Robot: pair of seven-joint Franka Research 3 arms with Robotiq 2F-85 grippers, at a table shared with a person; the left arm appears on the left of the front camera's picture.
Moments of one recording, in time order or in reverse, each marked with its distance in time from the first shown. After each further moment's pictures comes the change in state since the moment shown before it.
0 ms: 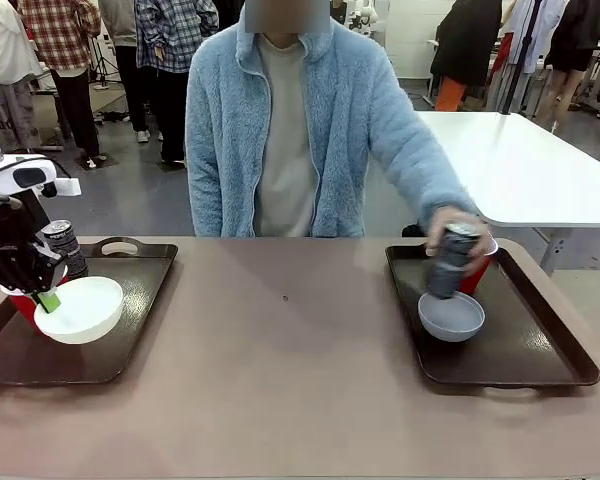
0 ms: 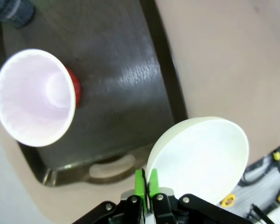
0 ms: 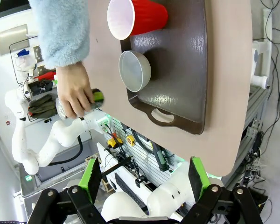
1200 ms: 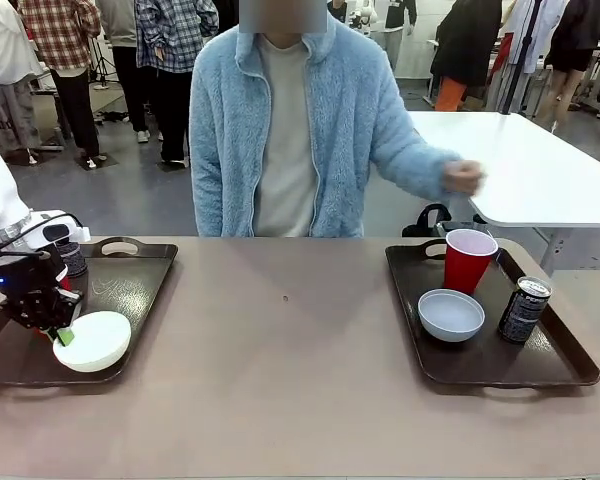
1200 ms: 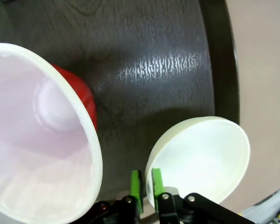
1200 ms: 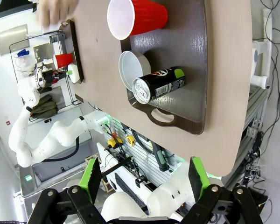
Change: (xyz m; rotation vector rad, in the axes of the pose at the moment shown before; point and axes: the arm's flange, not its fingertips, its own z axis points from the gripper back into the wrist) left arm 0.023 0.035 -0.088 0.013 0.049 0.087; right arm 0.000 0.000 0.000 0.000 0.000 0.000
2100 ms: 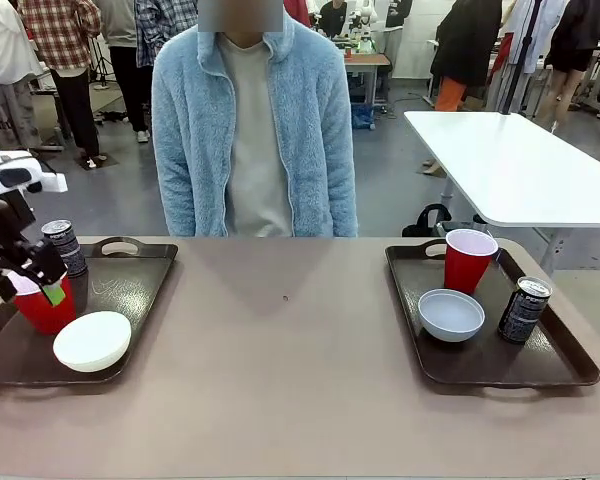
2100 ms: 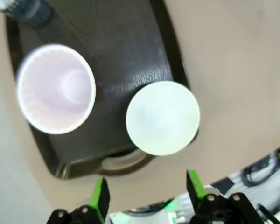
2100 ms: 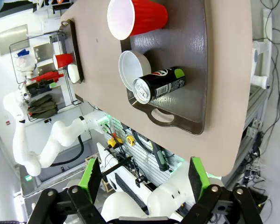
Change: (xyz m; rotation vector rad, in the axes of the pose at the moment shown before) left arm -0.044 -0.028 0.117 0.027 -0.084 -0.099; right arm 0.000 0.000 0.000 0.000 0.000 0.000
